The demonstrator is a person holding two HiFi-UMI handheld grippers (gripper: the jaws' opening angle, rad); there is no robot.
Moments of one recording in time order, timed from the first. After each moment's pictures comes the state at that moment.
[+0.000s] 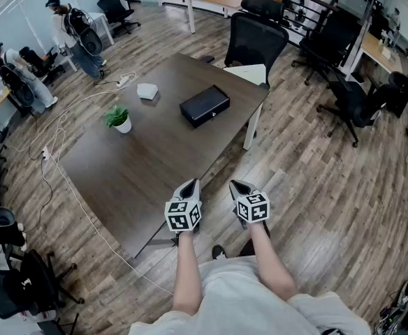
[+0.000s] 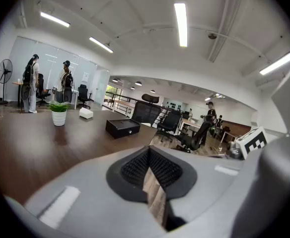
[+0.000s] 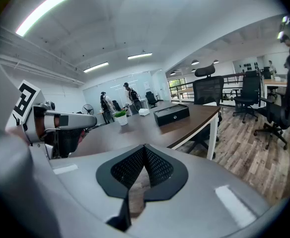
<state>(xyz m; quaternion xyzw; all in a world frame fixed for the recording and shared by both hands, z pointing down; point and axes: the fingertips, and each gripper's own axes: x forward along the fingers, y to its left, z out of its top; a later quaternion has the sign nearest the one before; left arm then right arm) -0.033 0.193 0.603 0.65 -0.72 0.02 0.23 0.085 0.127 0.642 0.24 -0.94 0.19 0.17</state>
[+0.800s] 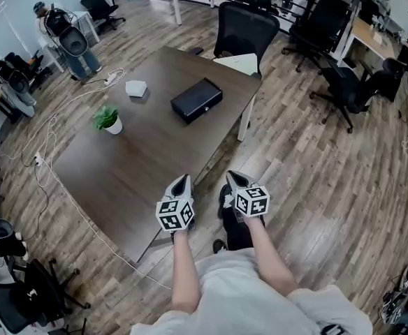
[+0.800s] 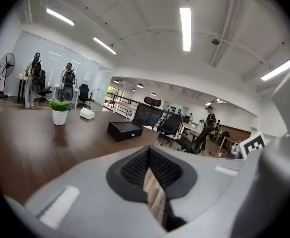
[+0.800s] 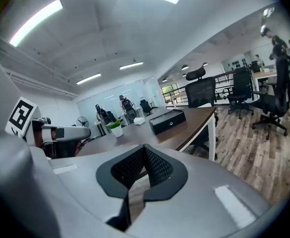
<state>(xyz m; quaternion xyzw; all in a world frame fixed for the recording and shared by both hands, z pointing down) -0.060 0.182 0.604 0.65 -0.73 -0.01 0.23 0.073 0.099 0.635 0.28 -0.93 0.22 0.11</state>
